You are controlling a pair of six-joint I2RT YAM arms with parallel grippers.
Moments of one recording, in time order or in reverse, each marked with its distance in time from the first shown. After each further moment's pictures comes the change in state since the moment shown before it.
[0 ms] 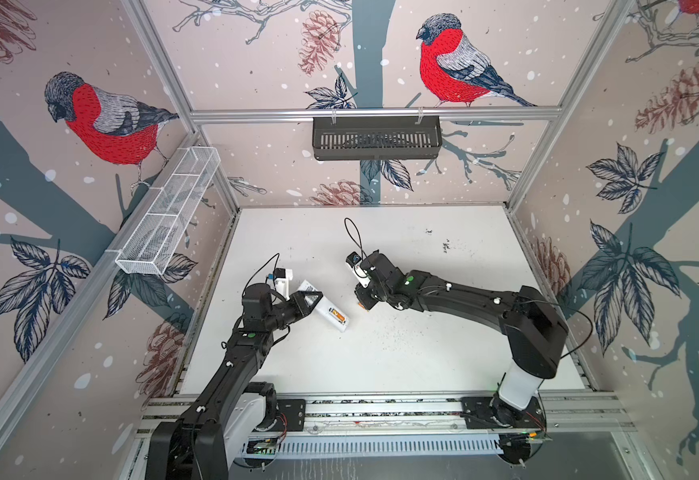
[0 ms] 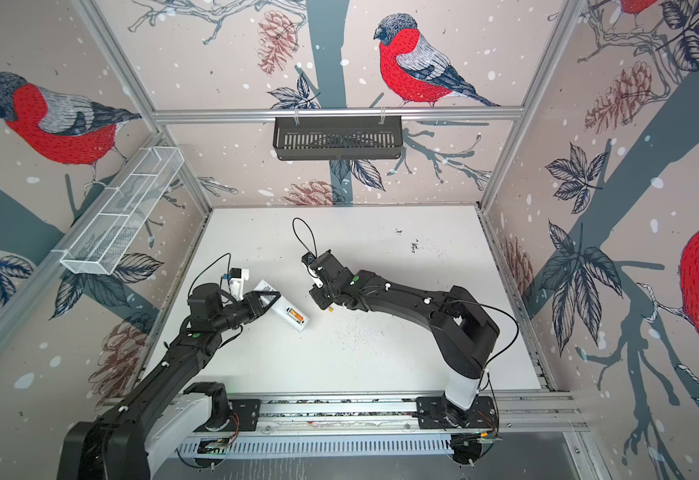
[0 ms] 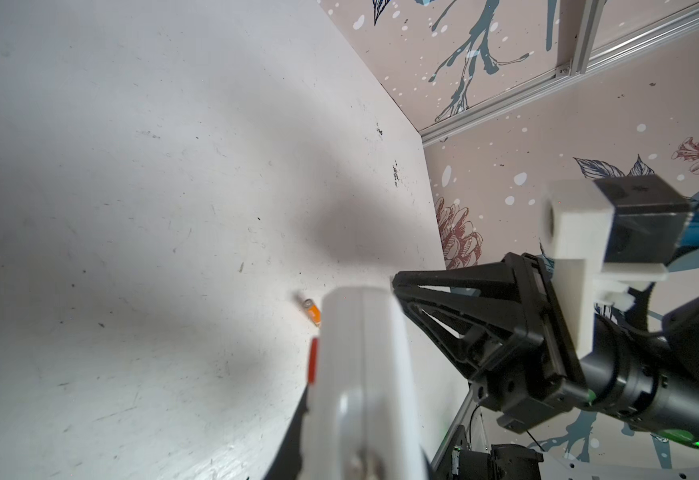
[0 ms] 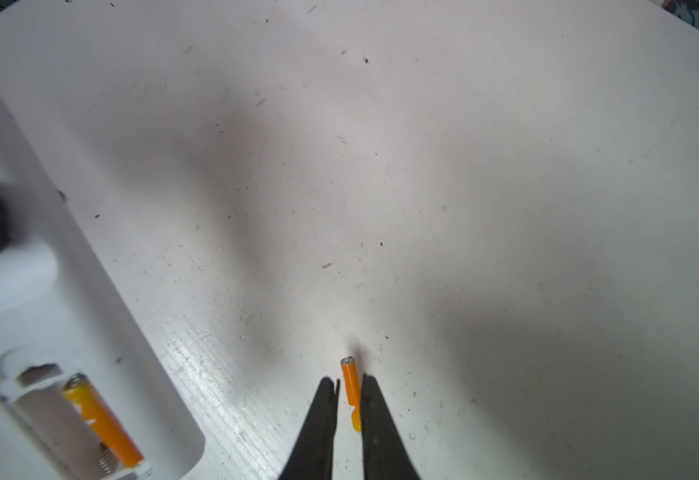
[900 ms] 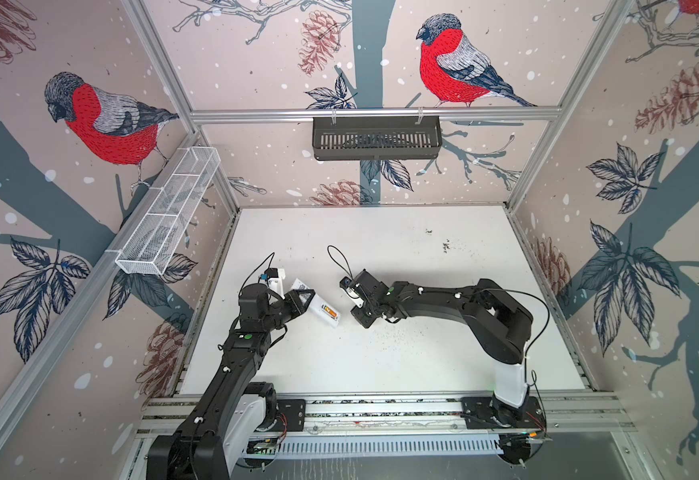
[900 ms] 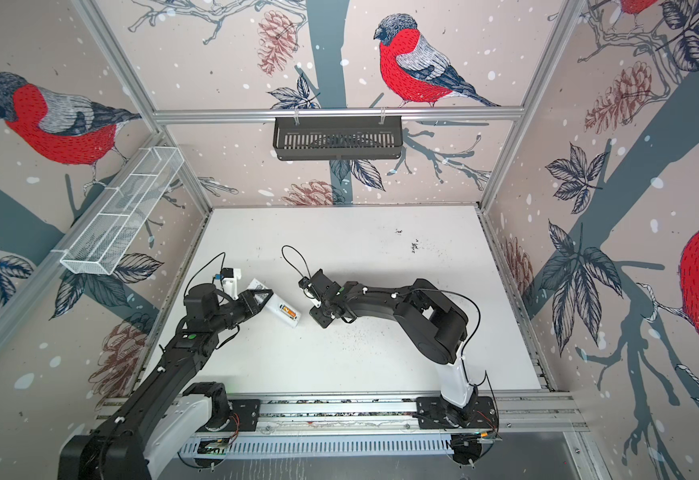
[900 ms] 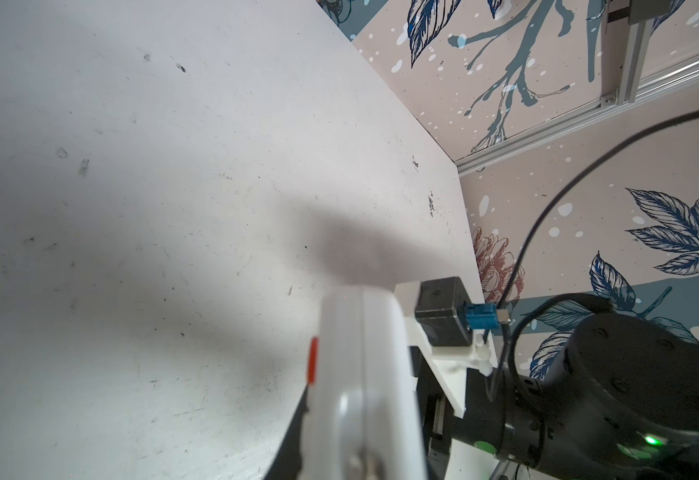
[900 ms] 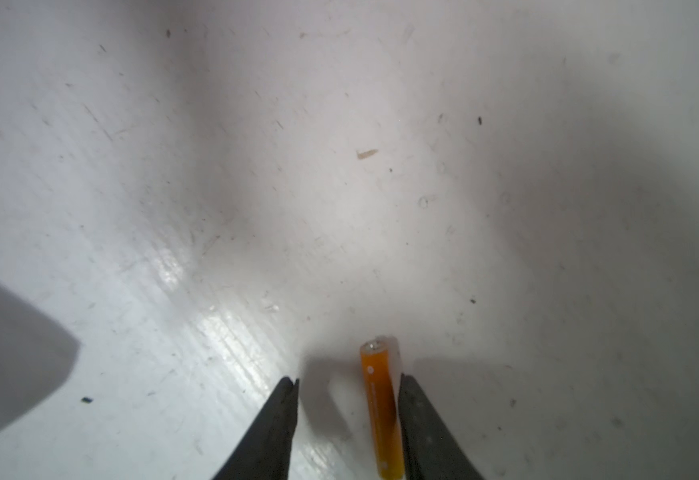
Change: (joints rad) left arm 0.022 -0.051 0.021 -0.094 -0.129 0.054; right arm 0.017 0.218 -0.008 -0.035 -0.010 -0.037
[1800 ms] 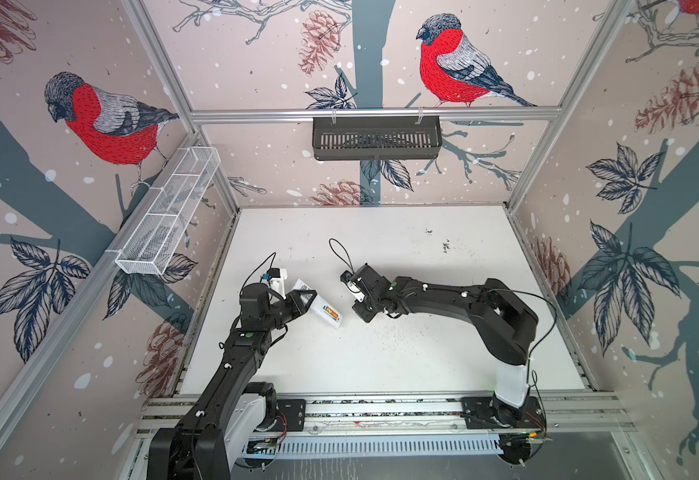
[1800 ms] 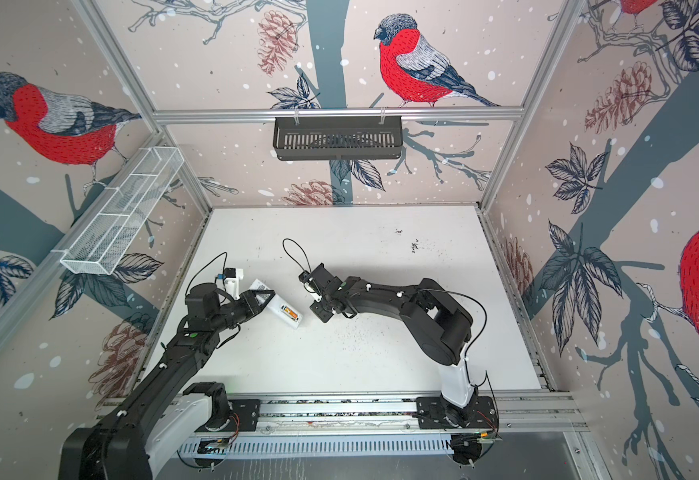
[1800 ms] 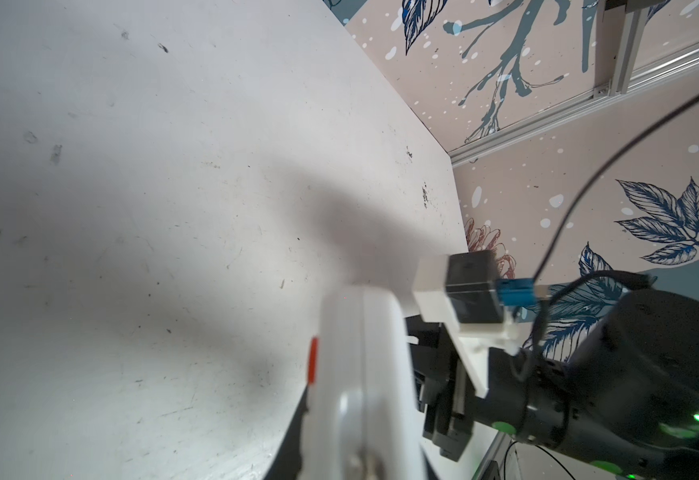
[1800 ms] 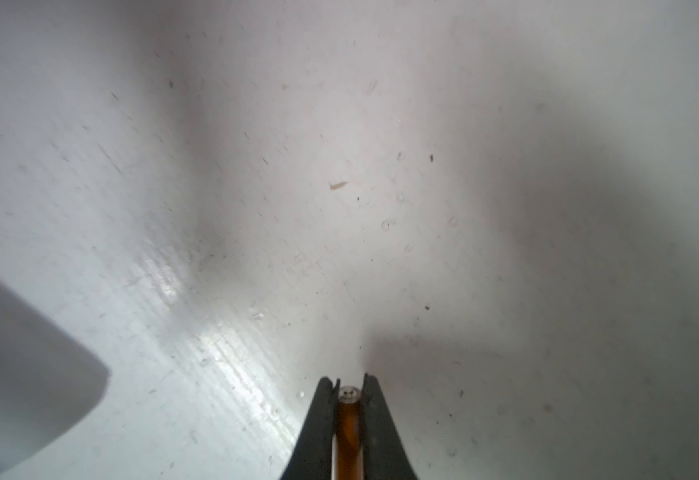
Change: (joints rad) left arm 0.002 0.043 -0.006 0.040 0.061 -0.016; right arm -0.001 -0.080 0.017 -0.010 0.013 -0.022
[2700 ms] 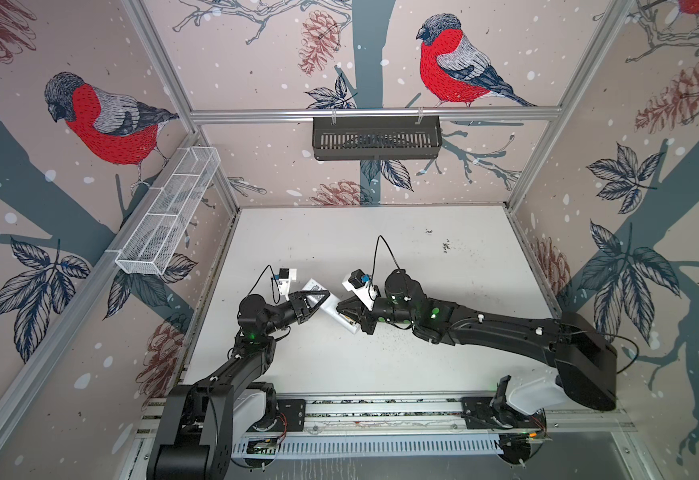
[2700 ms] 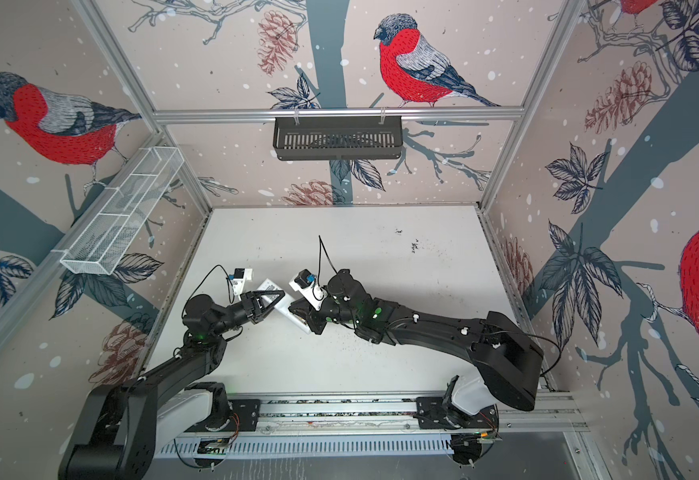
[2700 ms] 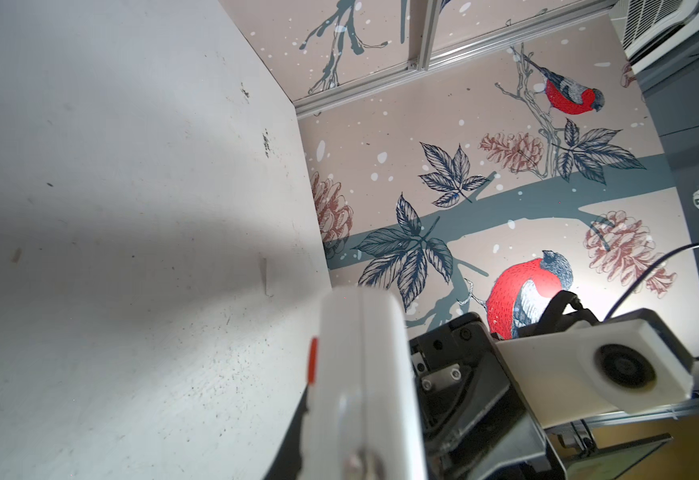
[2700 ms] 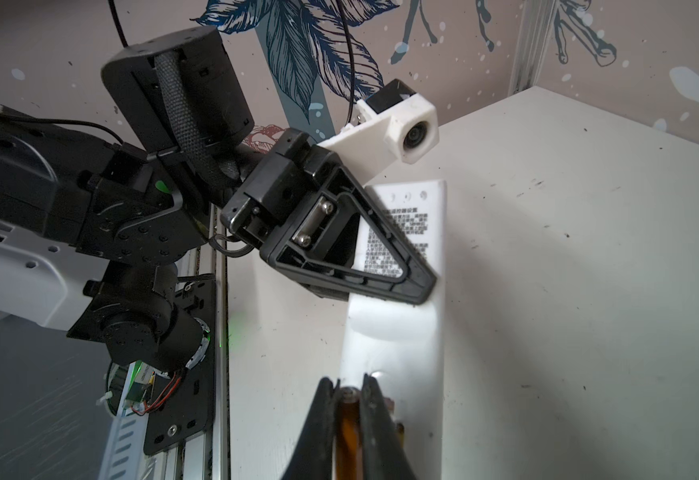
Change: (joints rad) left arm -0.005 0.191 -0.183 0.900 0.401 -0.589; right arm 0.085 -0.419 -0.367 0.603 -0.346 0.078
